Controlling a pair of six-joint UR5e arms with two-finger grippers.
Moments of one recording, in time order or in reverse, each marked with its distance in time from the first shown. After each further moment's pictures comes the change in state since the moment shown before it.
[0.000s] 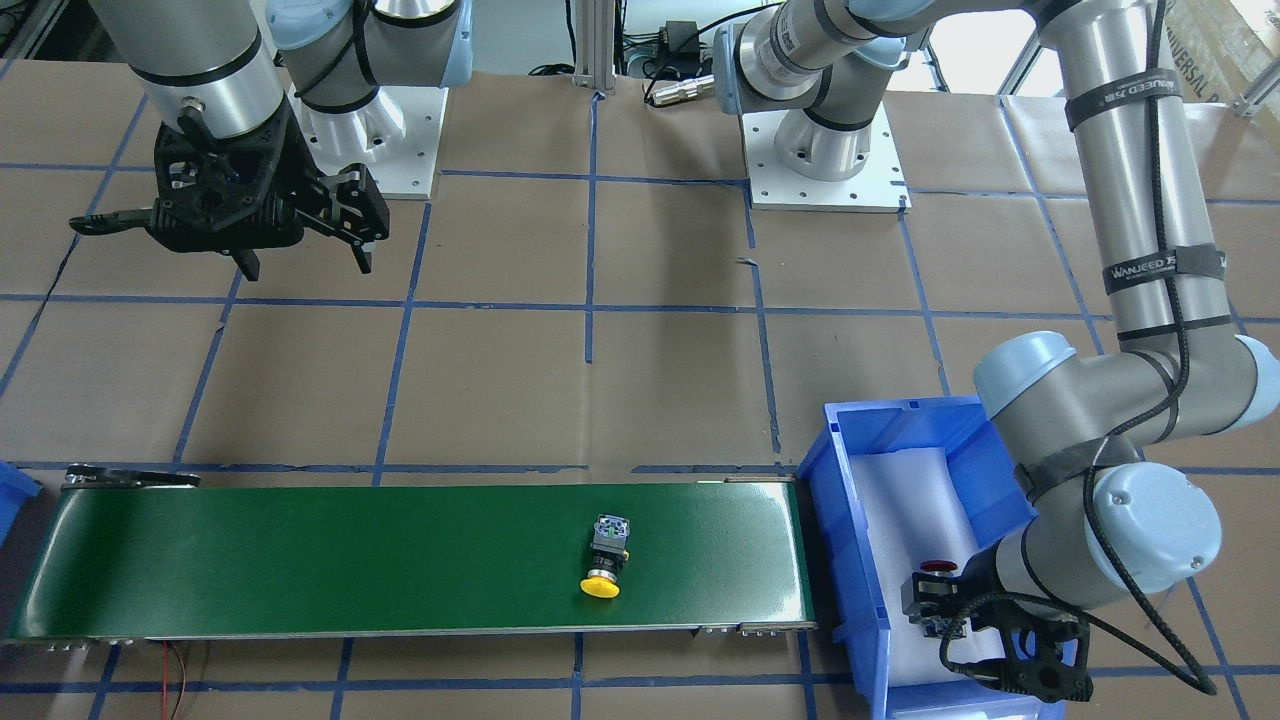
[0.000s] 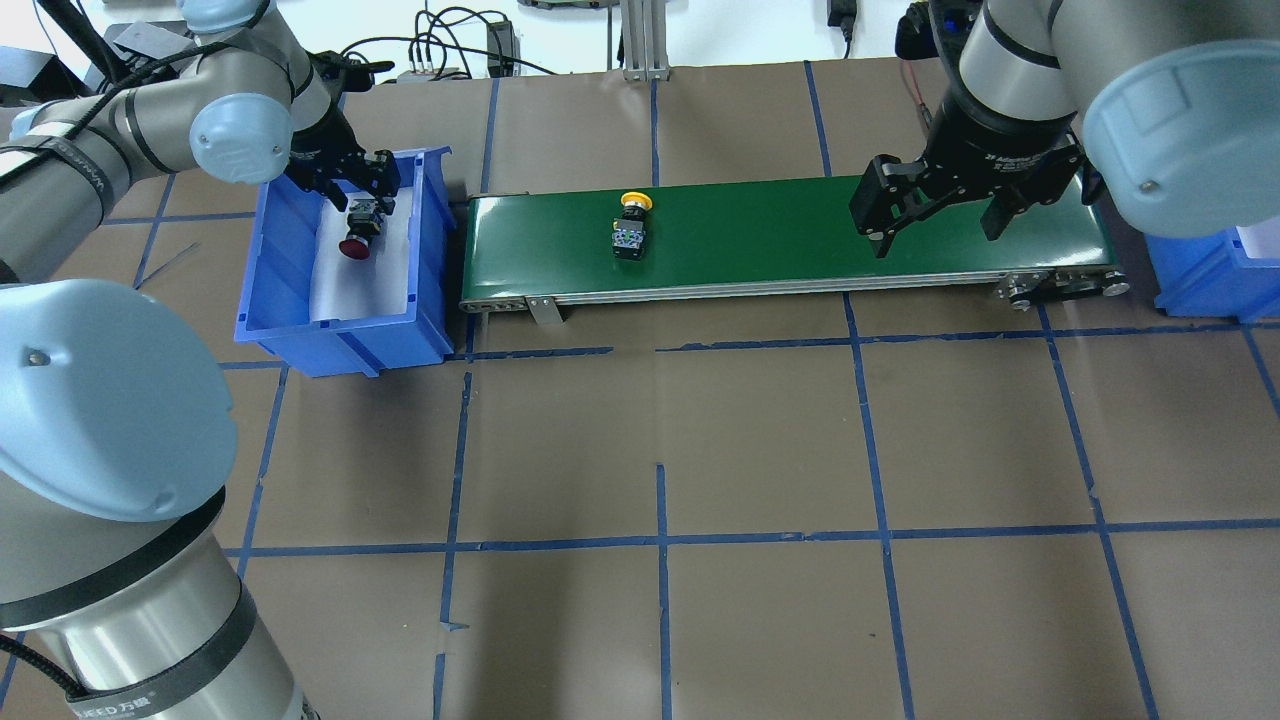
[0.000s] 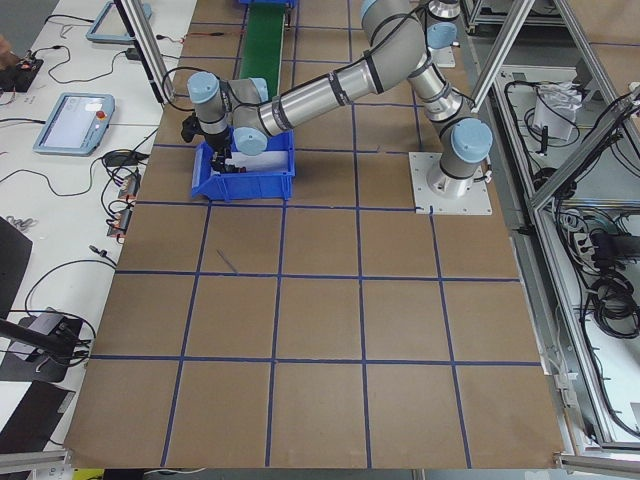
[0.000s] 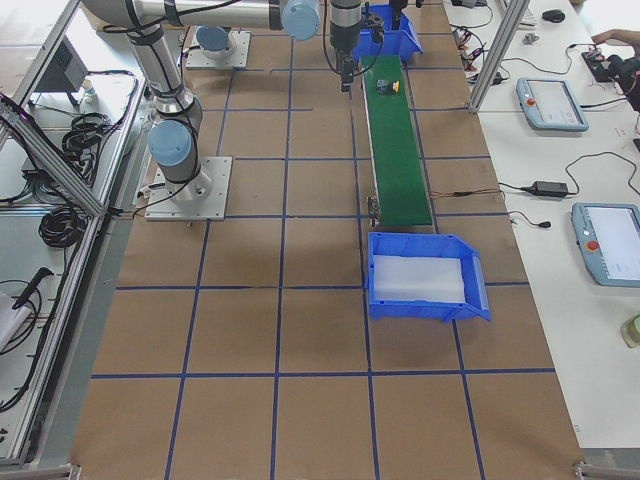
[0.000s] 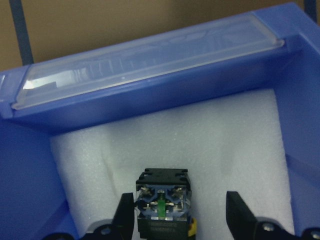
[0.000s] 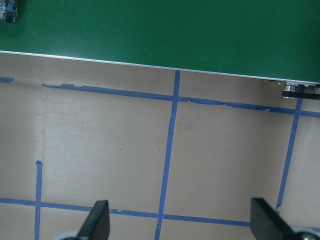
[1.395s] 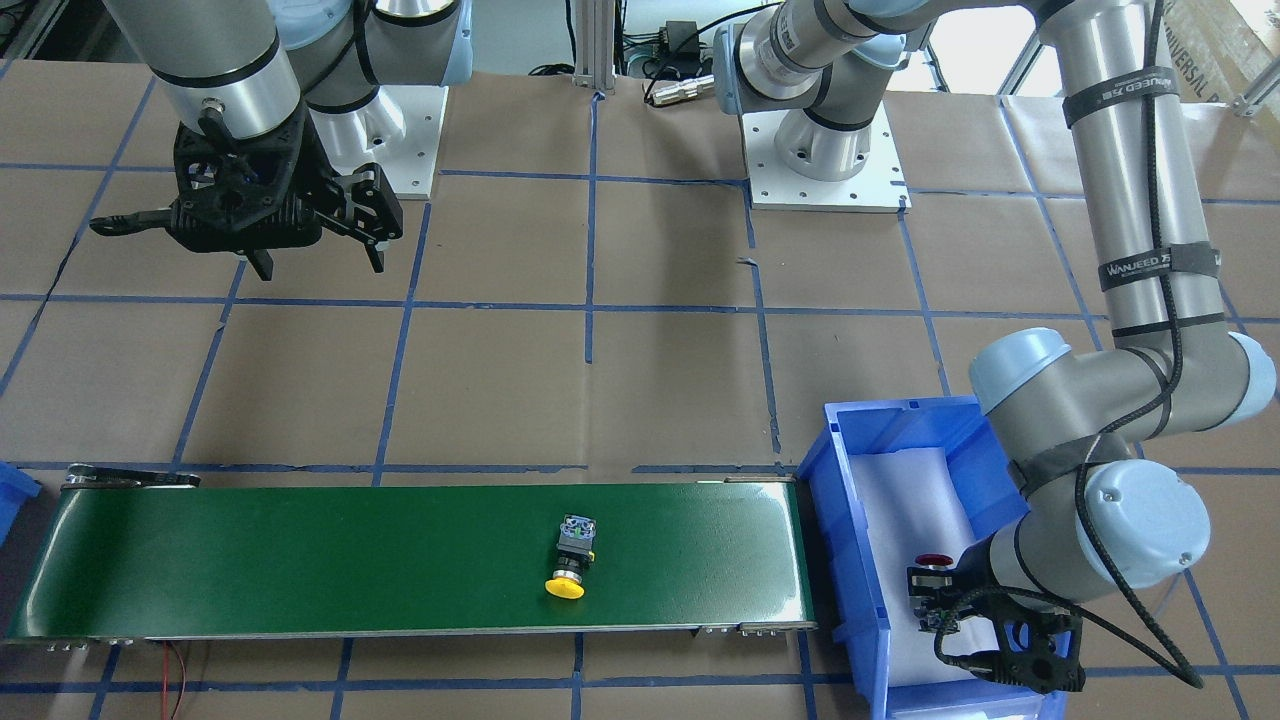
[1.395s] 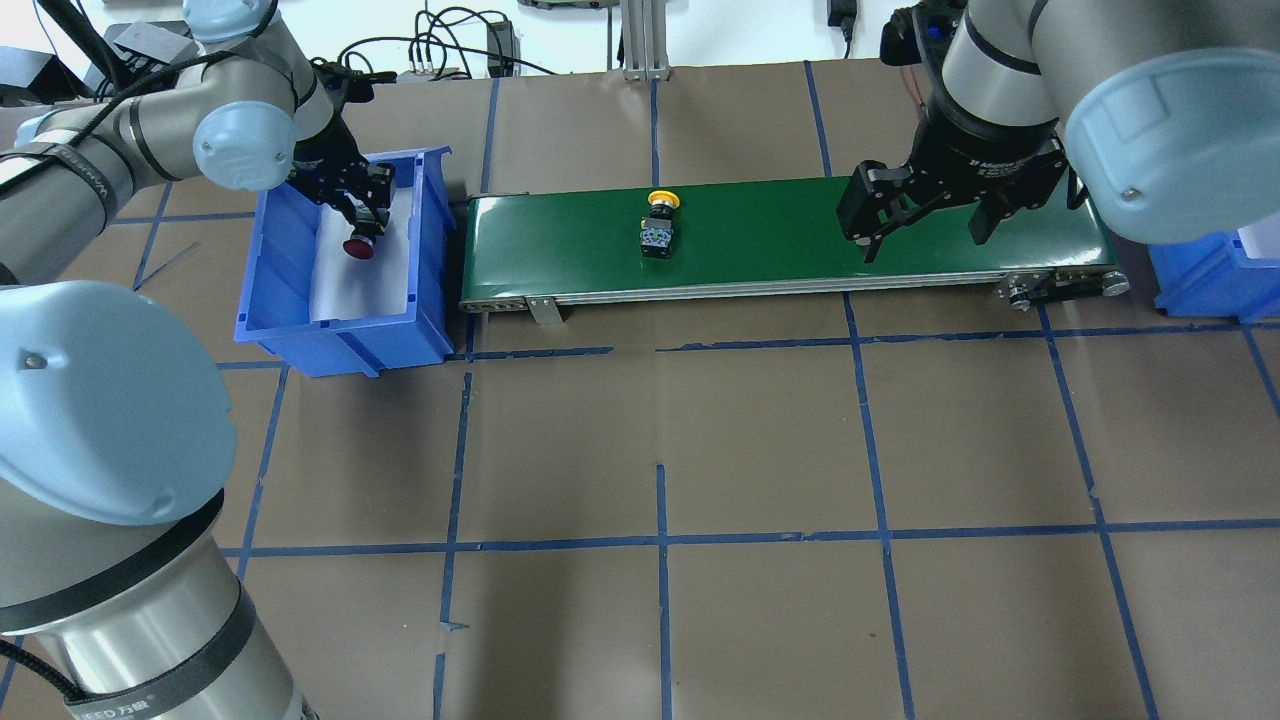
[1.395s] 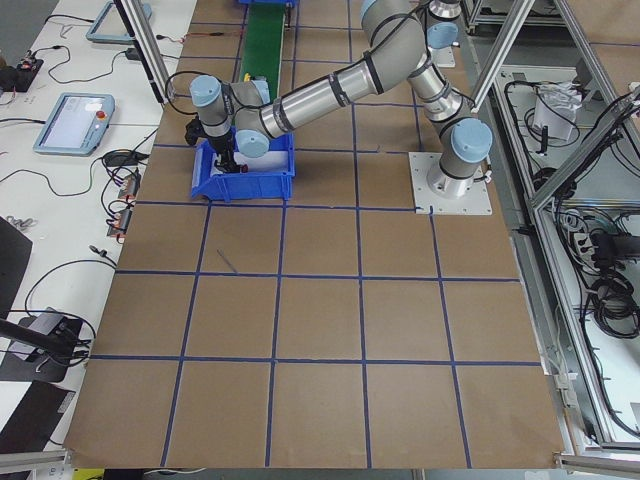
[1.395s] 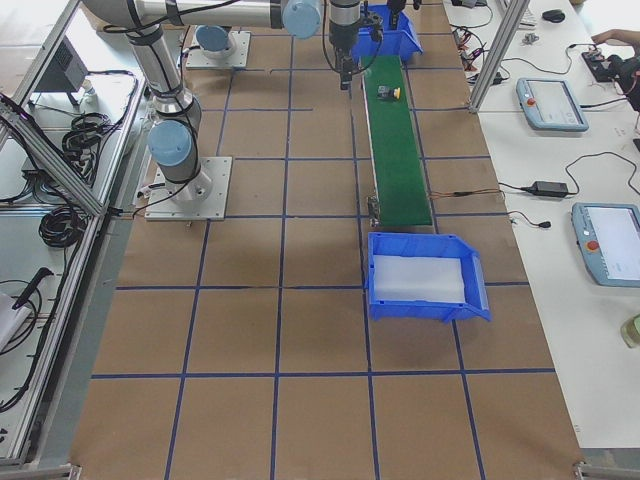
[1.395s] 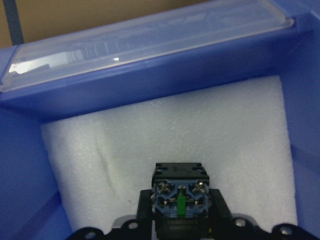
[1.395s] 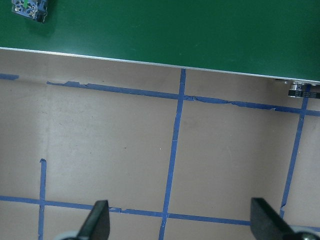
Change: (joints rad) left arm -0.001 0.013 -0.022 -0.010 0.013 -0.014; right arm 0.020 0.003 0.004 -0.001 -0.001 0.012
